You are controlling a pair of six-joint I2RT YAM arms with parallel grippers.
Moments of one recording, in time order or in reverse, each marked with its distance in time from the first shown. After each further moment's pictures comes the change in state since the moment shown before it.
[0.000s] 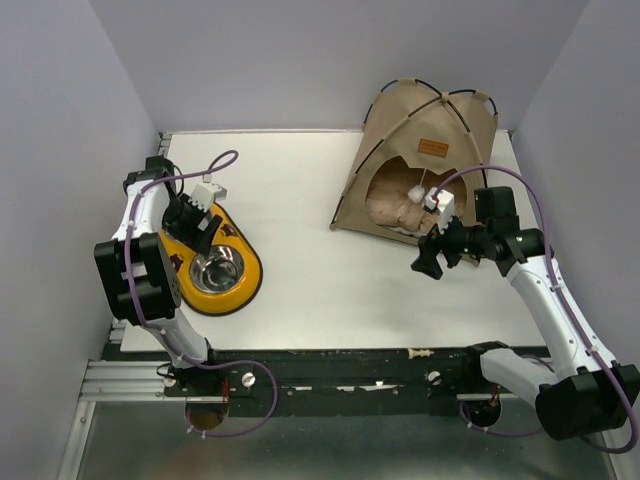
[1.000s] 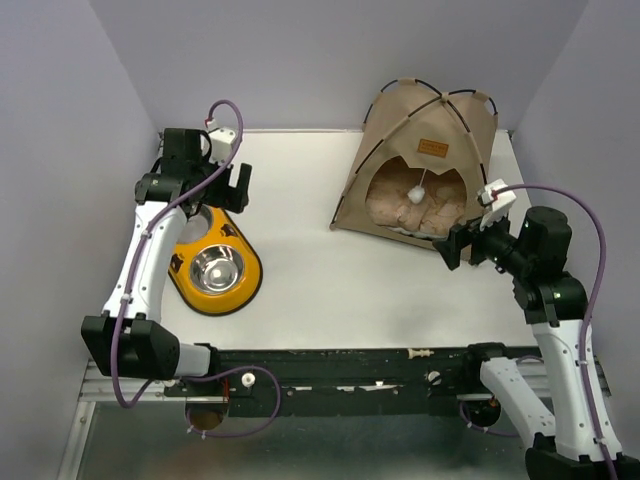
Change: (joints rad) left arm -0.293 -0.368 0.074 0.240 -0.042 -0.610; right arm -0.075 -0.344 -0.002 0.133 0.156 0.300
